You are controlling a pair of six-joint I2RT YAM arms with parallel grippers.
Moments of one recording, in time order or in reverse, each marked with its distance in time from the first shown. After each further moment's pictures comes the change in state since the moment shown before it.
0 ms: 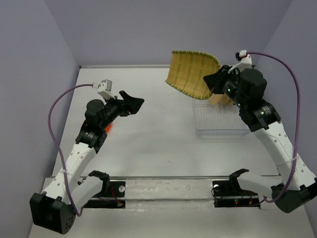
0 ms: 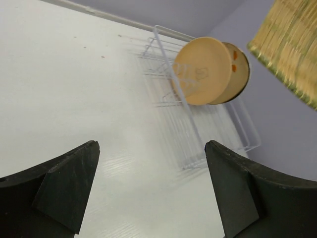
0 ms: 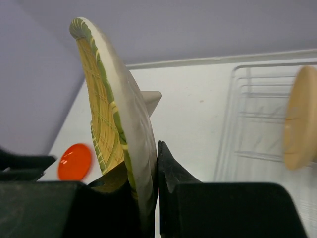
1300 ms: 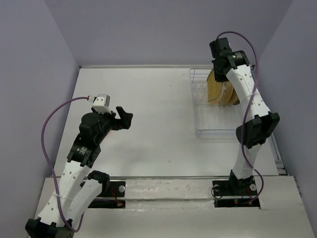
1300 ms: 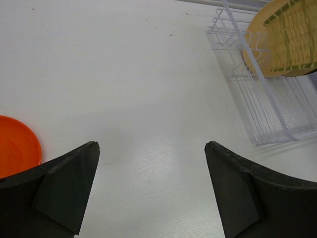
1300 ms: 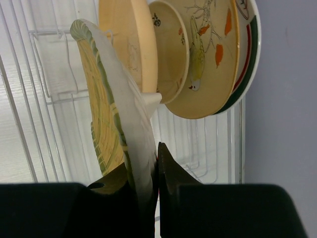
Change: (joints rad) left arm -0.003 -0.269 -0.059 -0.368 -0.221 0.338; right arm -0.132 0.825 0.915 -0.946 0.585 -0.344
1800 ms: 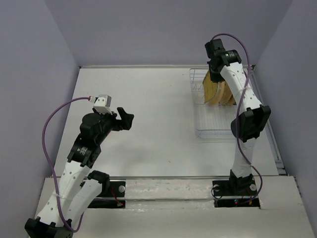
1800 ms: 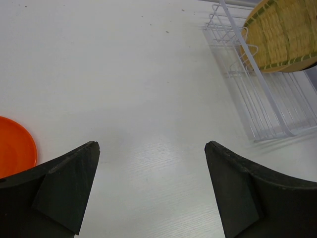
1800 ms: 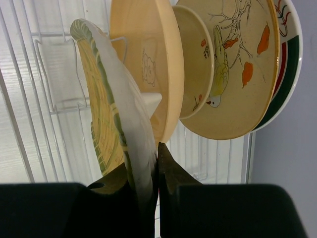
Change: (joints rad) left arm -0.011 -0.002 -0.006 0.000 0.010 0.000; right arm -0.013 0.145 0.077 0.007 -0.041 -0.017
